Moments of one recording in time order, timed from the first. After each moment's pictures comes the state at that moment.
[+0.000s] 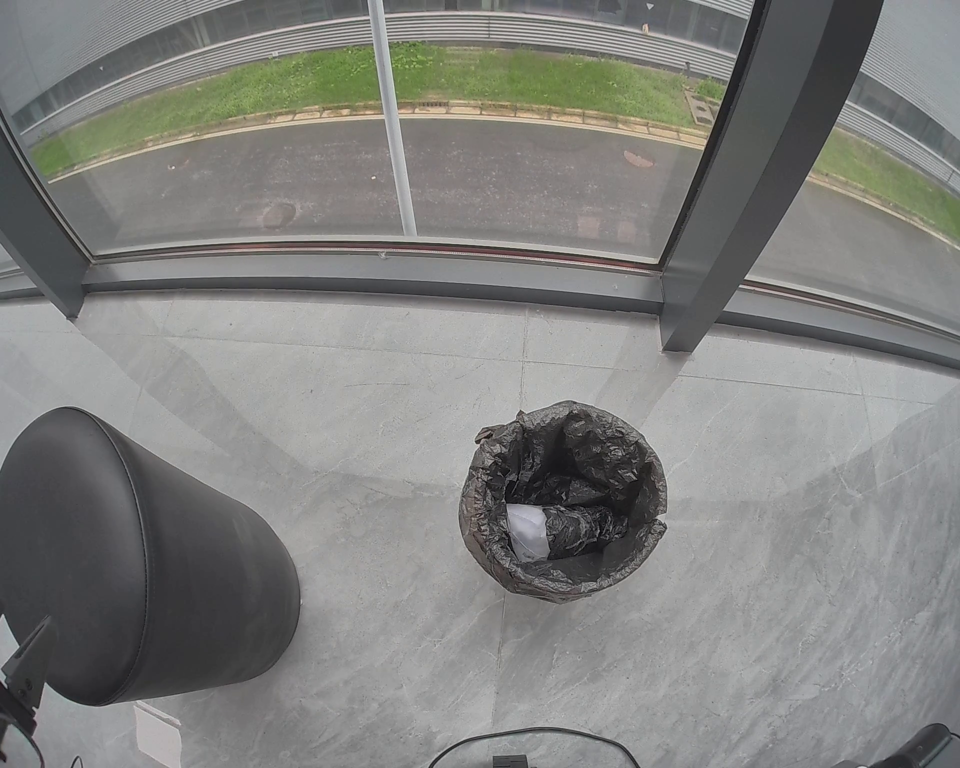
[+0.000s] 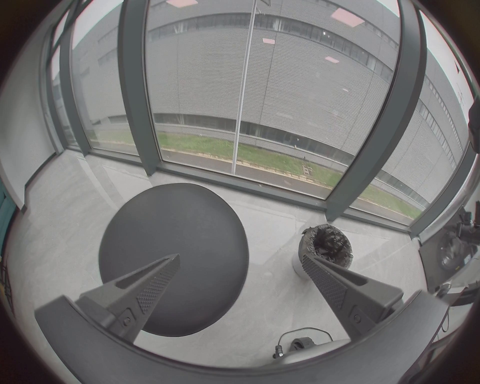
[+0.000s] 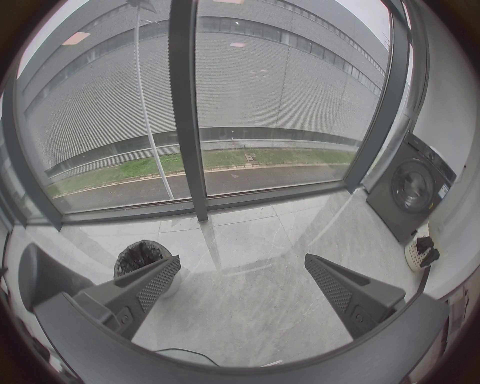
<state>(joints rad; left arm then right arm) -0.24 0.35 -0.47 0.32 0.22 -0.22 0.02 0.45 -0.62 0.39 -0.34 0.22</state>
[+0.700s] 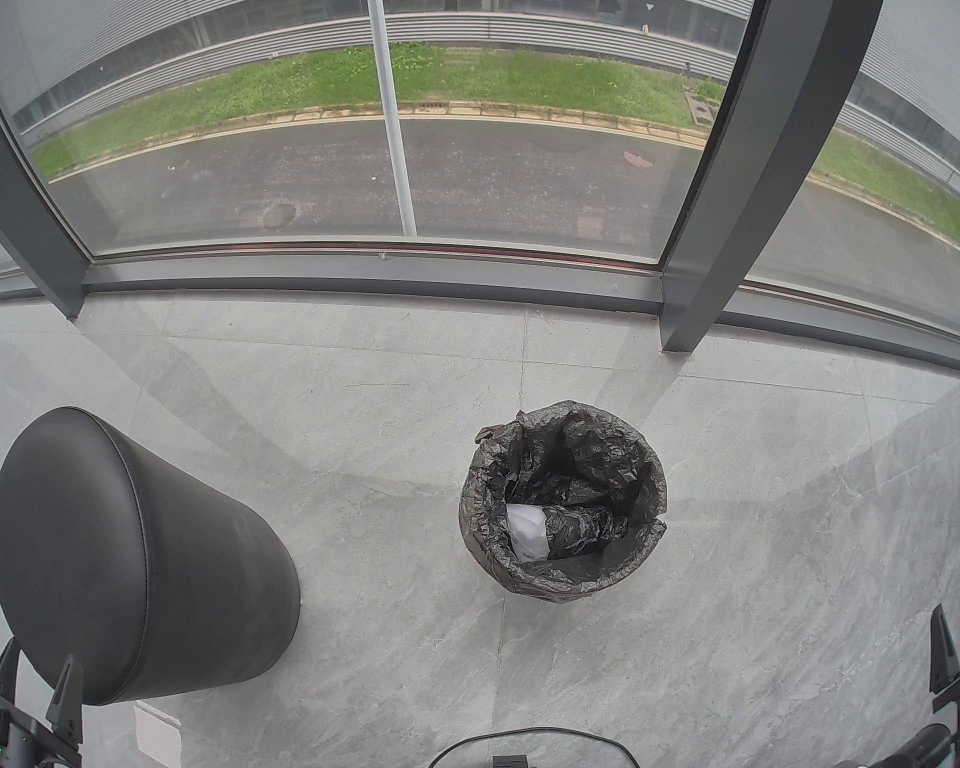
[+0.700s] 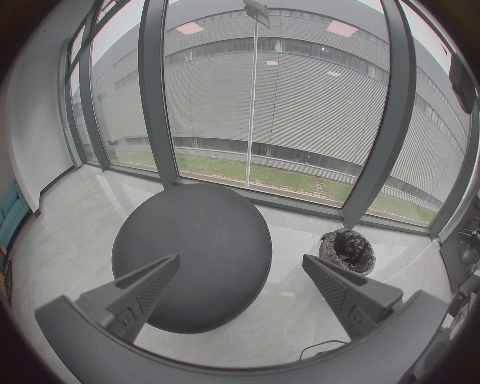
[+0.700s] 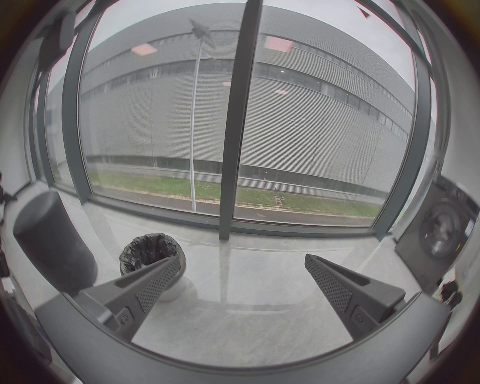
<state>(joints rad) -0.14 0.10 -0.16 0.12 0.24 -0.14 0.00 0.02 -0.06 -0.06 -0.14 -0.08</state>
